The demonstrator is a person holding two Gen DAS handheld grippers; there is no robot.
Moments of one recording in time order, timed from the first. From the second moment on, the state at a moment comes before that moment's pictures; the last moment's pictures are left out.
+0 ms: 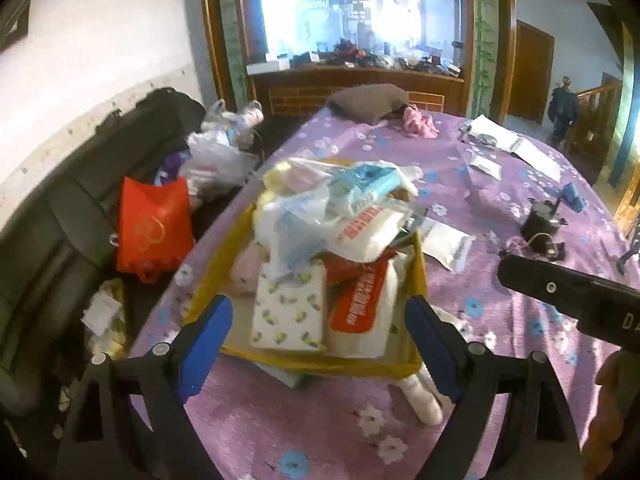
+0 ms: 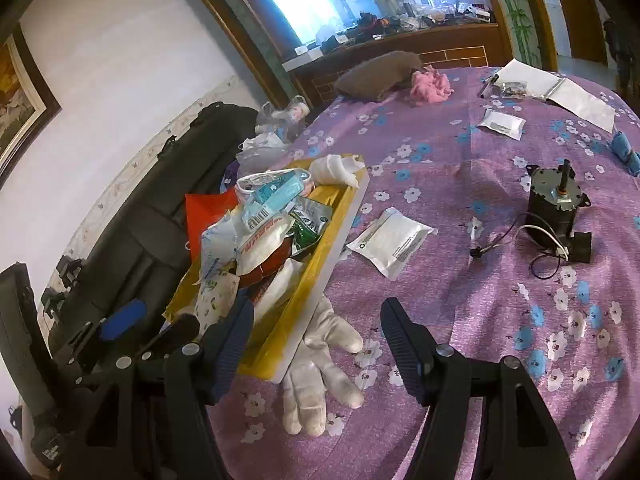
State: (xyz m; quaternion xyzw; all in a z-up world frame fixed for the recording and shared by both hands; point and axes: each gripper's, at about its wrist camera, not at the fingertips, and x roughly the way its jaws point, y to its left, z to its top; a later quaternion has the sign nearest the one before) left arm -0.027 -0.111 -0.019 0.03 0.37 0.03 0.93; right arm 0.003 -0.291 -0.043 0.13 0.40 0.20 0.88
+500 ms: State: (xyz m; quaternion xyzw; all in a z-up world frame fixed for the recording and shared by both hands) left arm -0.004 -0.094 -0.033 0.02 0.37 0.03 0.93; right arm 0.016 -0.265 -0.043 0.09 0.40 0.18 0.89
